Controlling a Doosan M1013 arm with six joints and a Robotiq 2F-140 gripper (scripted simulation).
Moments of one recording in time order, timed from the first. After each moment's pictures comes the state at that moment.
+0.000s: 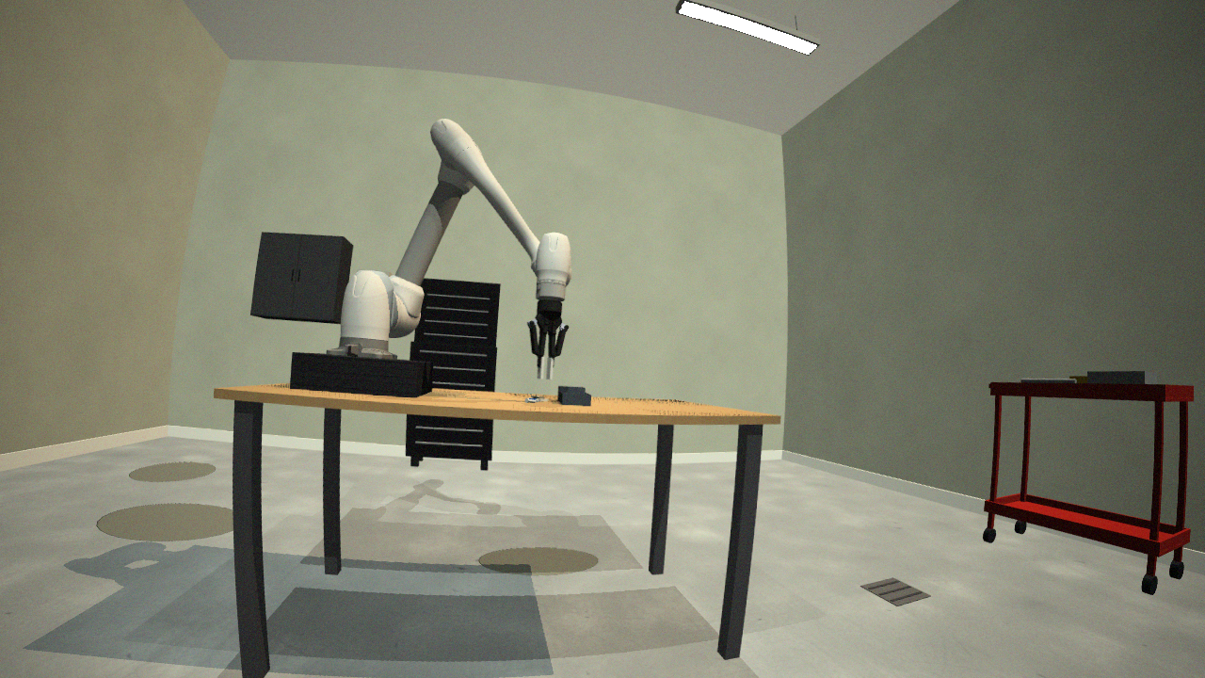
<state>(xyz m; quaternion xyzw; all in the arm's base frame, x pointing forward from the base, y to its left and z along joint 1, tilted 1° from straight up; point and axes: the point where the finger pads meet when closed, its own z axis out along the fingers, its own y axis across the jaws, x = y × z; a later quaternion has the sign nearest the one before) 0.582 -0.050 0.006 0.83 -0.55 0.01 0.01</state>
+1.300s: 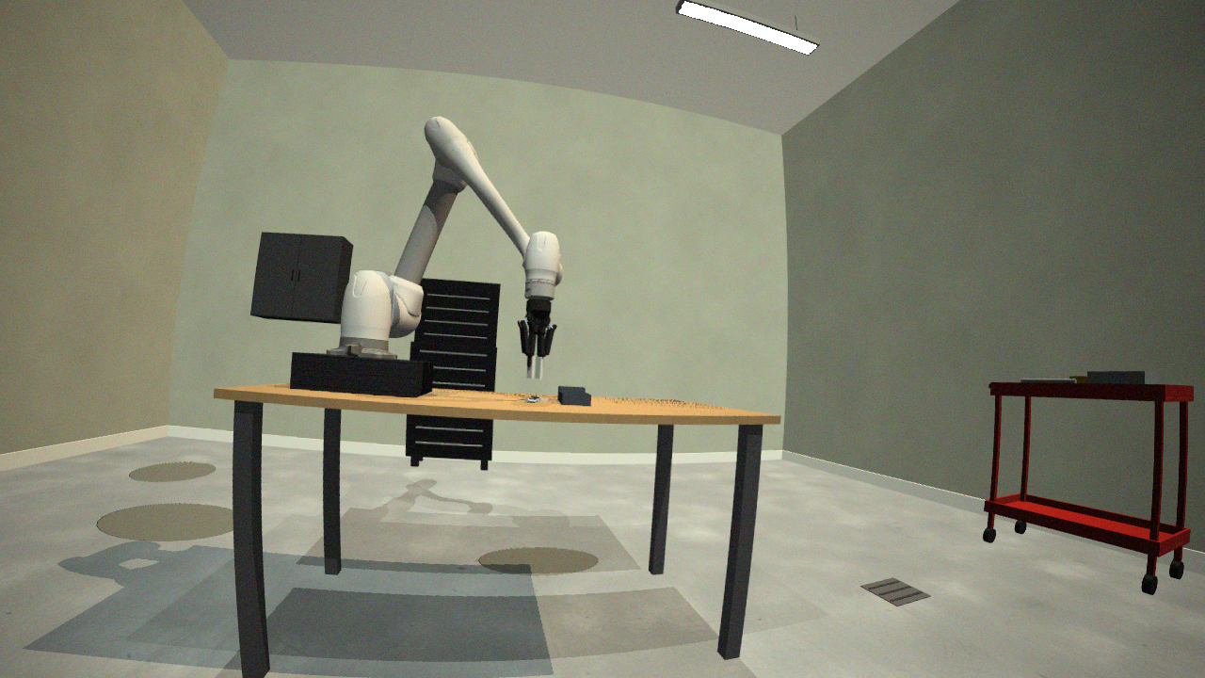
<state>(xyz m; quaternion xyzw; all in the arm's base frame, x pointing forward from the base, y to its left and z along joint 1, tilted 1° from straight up) 0.551 -0.045 0.006 0.88 -0.47 0.01 0.00</state>
